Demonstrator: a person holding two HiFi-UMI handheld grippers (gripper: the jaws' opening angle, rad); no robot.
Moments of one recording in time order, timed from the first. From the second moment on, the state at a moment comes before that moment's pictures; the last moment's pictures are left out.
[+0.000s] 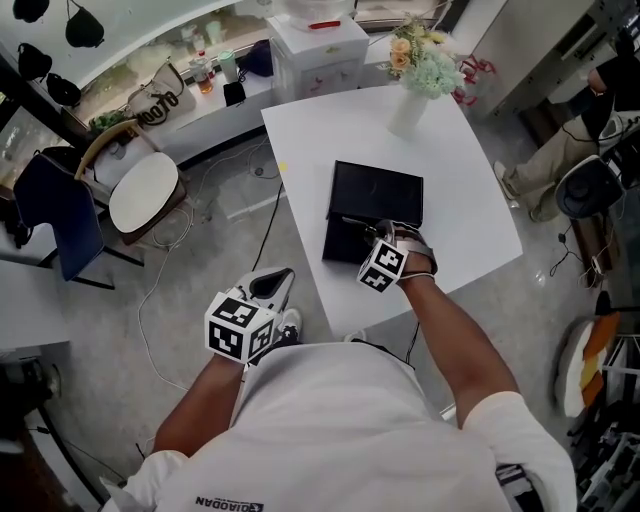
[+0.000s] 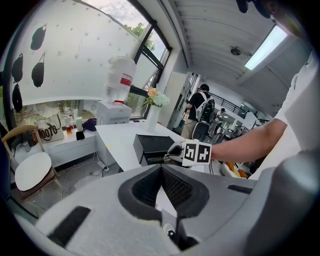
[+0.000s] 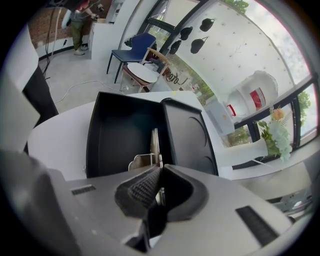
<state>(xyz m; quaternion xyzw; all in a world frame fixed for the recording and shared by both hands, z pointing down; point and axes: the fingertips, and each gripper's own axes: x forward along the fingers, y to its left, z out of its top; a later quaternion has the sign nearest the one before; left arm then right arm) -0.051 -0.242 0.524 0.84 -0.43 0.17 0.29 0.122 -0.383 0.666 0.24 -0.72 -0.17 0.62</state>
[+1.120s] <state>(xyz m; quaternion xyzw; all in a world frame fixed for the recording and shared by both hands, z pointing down) -0.055 -0.243 0.524 0.84 -0.42 0.17 0.28 0.119 -0.360 0.691 0.19 -0.72 -0.17 0.64</state>
